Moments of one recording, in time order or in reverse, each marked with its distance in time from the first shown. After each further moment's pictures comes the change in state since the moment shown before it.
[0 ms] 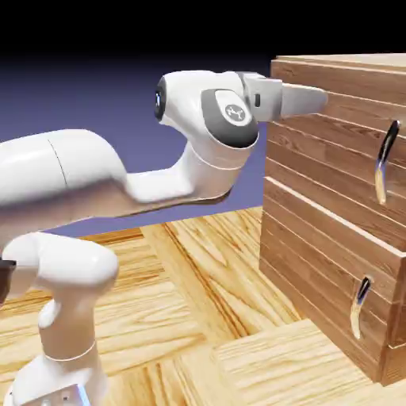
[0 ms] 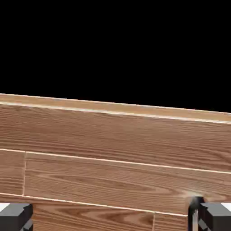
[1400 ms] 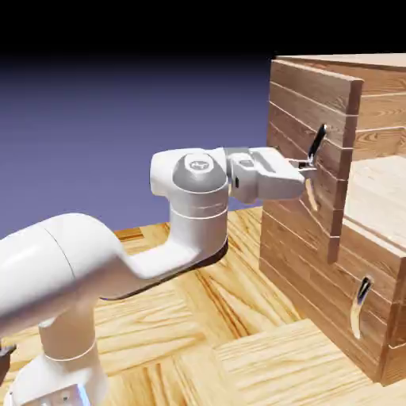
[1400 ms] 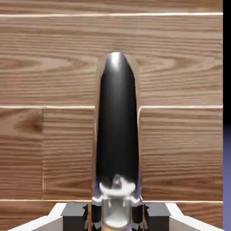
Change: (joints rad) arm -0.133 -0.276 0.048 -0.427 -0.548 -0.616 0.521
